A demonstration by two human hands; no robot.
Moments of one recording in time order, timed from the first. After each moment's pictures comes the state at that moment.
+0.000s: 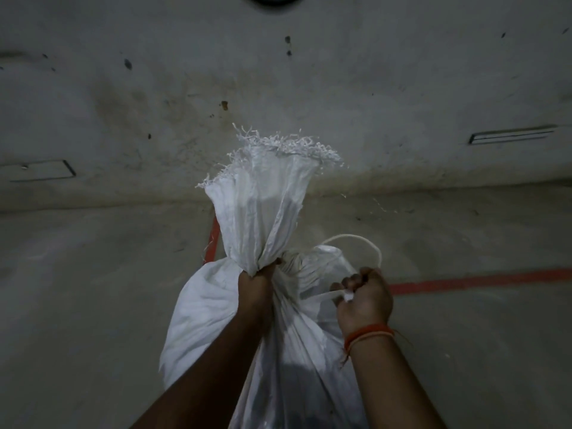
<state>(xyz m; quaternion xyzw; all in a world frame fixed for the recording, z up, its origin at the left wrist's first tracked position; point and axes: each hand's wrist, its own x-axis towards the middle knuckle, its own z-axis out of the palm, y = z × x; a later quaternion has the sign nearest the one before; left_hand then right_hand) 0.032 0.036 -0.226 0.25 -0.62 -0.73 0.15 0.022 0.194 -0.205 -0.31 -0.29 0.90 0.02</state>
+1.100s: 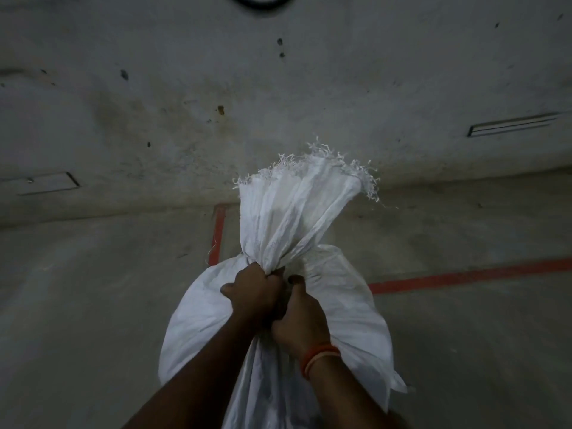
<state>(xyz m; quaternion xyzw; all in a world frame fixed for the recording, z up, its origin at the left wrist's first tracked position) 0.039 0.039 -0.190 0.26 -0.92 -0.29 -0.01 0.069 0.136 -0.213 0.04 -0.88 0.45 -0.11</state>
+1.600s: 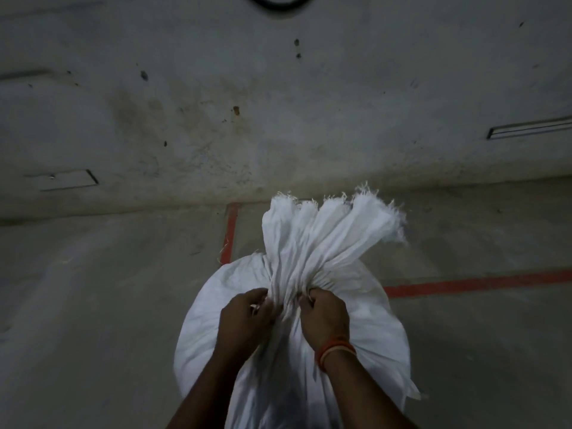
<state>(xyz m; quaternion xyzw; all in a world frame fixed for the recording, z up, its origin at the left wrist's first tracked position) 0.099 -0.006 -0.211 0.15 -0.92 -0.37 0.03 0.056 0.134 -0.233 -0.02 -0.91 0.40 -0.02</state>
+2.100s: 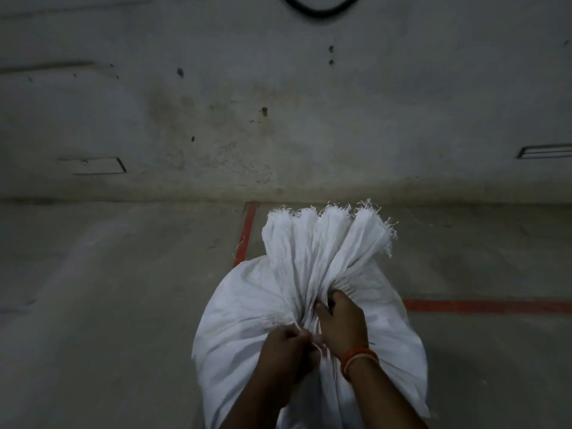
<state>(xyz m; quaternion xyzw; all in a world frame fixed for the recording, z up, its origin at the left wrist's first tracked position) 0.133 0.036 -0.220 0.32 -0.63 -0.70 -0.09 0.057 0.133 -0.239 0.00 -0.89 0.45 -0.06</state>
